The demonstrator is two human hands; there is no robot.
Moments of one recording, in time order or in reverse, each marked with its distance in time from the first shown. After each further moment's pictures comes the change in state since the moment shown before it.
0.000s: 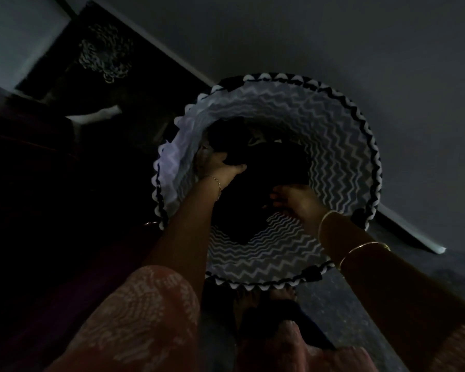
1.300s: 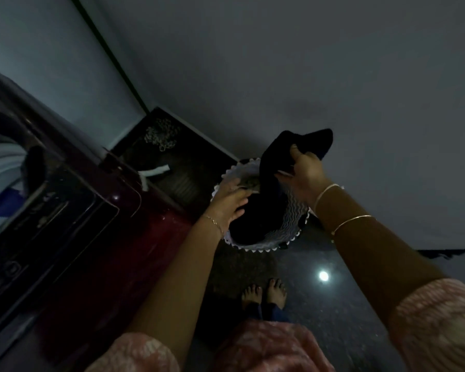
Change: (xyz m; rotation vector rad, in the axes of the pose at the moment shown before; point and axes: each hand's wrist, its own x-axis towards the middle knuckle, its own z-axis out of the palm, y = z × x) left_hand -0.334 0.125 -0.132 -0.434 -0.243 0.060; right_hand -0.354 -0.149 -0.012 0.467 0.007 -0.444
